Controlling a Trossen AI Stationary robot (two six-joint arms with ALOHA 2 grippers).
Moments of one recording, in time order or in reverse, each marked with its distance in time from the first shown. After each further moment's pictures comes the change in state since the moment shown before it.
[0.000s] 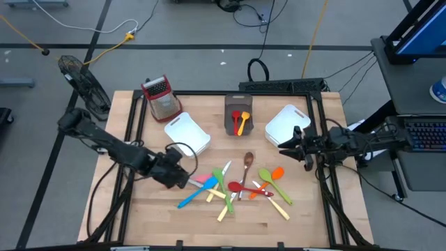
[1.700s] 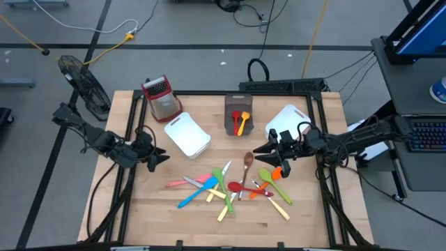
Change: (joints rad) left arm -0.089 -0.758 -0.389 0.020 -0.217 0.130; right arm 0.055 0.604 0.180 0.552 0.000 -0.057
